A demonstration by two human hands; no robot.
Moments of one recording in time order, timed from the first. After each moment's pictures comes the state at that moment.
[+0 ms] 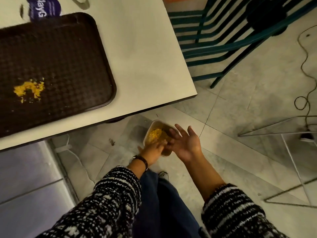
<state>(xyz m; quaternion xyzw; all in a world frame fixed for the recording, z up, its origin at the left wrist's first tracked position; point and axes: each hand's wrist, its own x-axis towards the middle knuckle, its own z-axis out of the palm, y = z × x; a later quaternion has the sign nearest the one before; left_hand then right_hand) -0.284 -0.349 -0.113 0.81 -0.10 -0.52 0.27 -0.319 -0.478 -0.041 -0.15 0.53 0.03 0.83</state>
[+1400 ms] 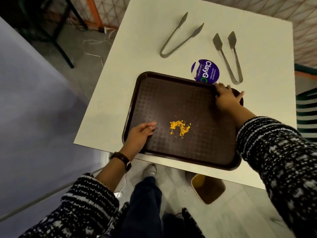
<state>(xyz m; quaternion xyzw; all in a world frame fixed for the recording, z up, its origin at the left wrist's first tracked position) -0.058 -0.010 0.063 0.69 0.23 -0.21 0.65 0.099 -0.306 0.033 -0.97 0.08 0.21 0.08</state>
